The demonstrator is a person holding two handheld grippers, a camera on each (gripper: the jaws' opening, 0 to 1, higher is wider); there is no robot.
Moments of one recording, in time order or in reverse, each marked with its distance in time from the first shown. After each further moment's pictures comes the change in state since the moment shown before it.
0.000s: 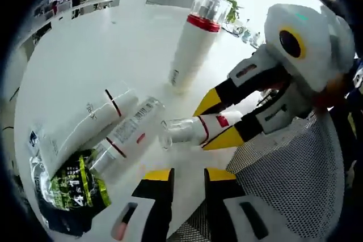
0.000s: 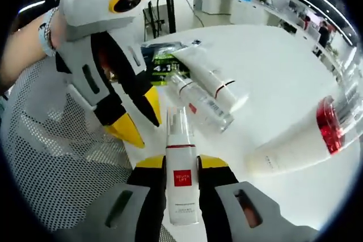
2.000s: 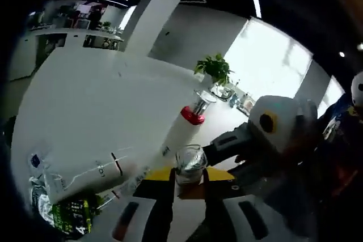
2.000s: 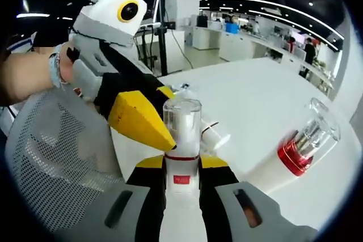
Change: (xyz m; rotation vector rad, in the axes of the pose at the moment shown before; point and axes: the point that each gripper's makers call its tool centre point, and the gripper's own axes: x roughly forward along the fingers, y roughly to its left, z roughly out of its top) left arm -0.035 -0.030 0.072 0.024 -0.388 -0.133; right arm -0.013 -0.002 0.036 0.009 -0.207 -0.022
